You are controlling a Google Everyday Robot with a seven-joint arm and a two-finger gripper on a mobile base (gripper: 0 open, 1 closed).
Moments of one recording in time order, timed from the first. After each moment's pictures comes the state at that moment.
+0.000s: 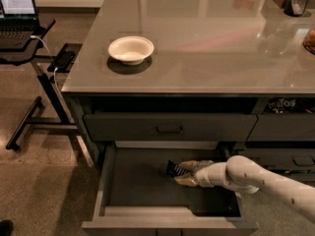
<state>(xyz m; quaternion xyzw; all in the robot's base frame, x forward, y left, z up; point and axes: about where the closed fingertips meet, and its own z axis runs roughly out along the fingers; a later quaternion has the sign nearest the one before) 0.551 -0.108 0.422 -0.49 0.75 0.22 0.39</state>
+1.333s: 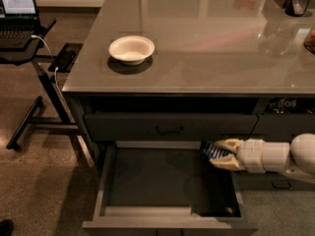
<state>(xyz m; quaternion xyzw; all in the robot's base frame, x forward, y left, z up) 0.517 -0.213 0.617 -0.53 0.71 0.18 0.44</state>
